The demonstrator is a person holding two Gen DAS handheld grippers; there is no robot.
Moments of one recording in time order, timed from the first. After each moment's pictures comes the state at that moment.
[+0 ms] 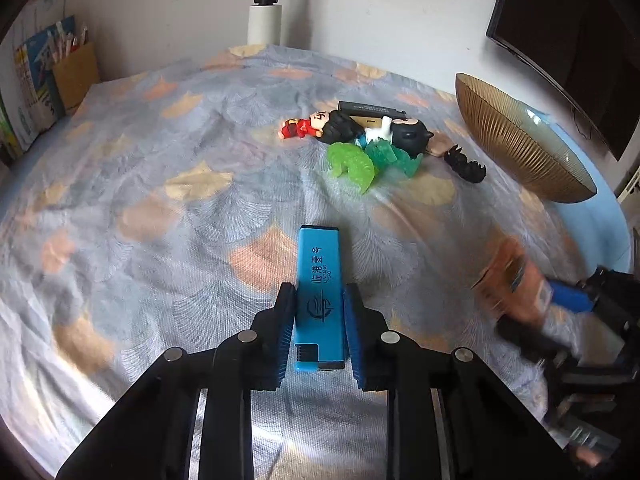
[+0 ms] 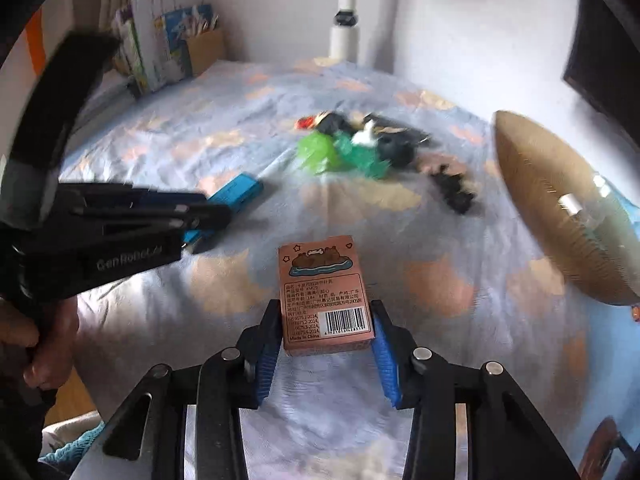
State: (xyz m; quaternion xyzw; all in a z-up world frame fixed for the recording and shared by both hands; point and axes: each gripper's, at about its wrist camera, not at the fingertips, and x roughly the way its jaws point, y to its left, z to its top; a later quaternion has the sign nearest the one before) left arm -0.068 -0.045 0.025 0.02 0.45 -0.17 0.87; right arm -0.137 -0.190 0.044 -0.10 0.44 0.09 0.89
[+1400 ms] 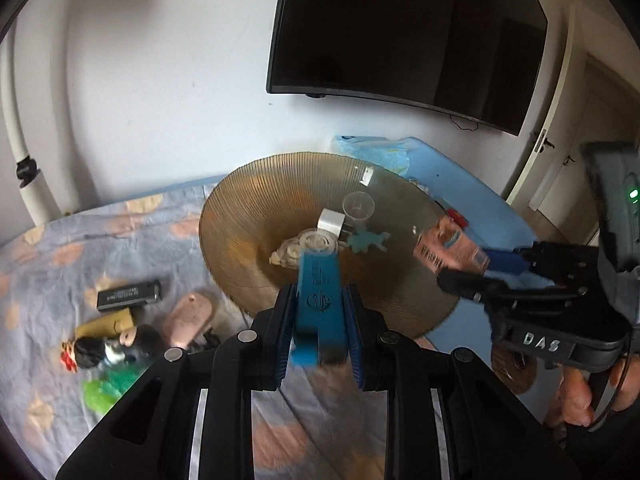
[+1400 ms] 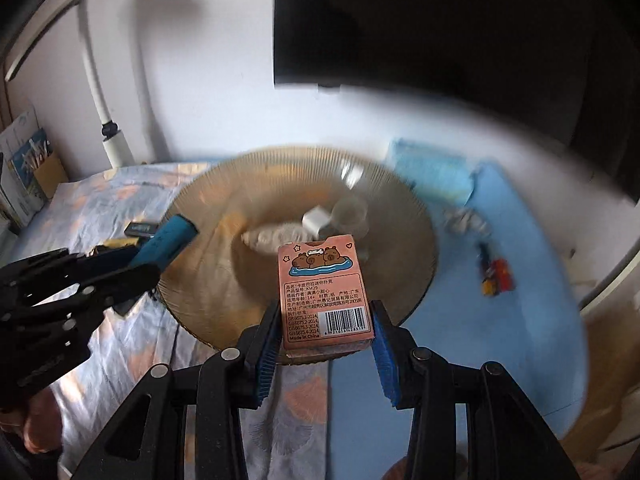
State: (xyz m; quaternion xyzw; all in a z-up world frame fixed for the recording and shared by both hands) left arm -0.029 -0.250 0.109 0.07 0.36 -0.38 0.85; right arm -0.110 -0.413 0.134 0.02 0.42 -0.10 0.90
